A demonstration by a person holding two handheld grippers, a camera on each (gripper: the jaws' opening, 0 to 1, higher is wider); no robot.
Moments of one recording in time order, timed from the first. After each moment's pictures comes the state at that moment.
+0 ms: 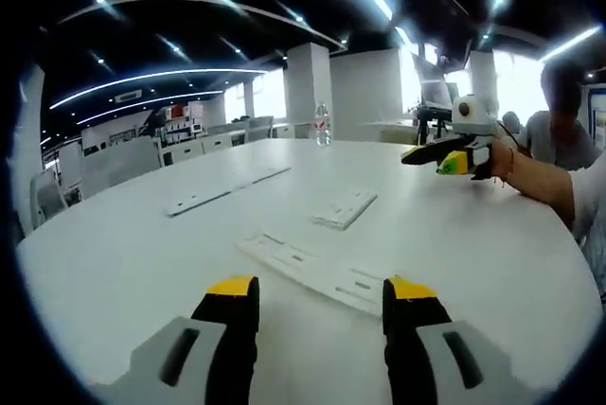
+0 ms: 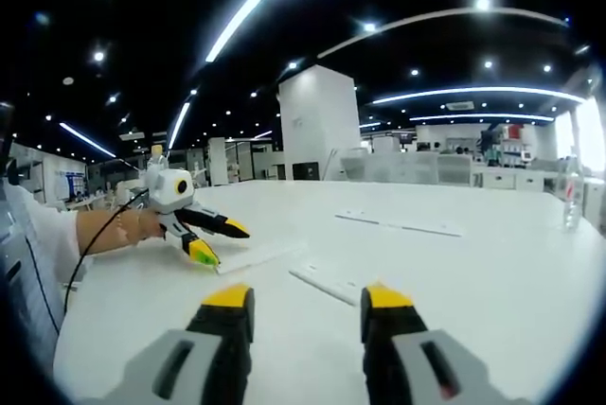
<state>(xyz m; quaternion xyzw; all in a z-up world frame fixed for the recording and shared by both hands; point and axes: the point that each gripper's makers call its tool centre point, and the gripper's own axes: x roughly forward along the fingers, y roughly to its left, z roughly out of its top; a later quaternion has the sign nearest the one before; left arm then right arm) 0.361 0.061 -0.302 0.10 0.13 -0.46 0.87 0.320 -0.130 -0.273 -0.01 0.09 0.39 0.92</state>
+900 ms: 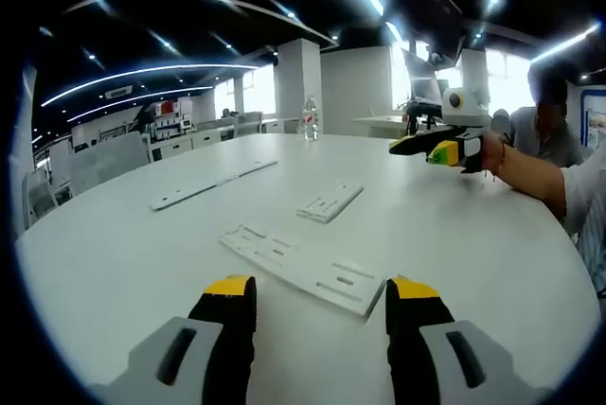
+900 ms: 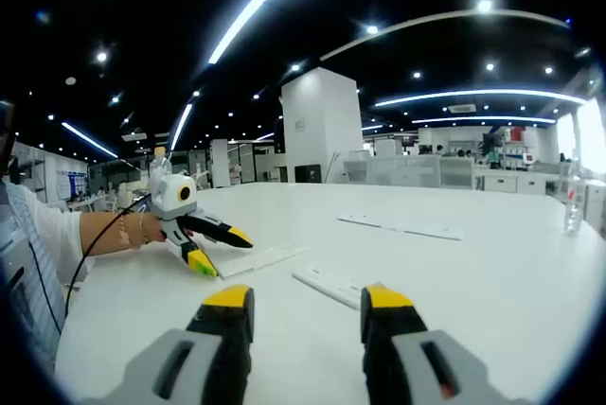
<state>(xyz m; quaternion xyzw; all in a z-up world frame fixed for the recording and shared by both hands) 0.352 0.053 -0.312 0.11 0.15 -0.49 0.86 0.319 -0.126 -0.268 -0.01 0.09 0.39 0.92</state>
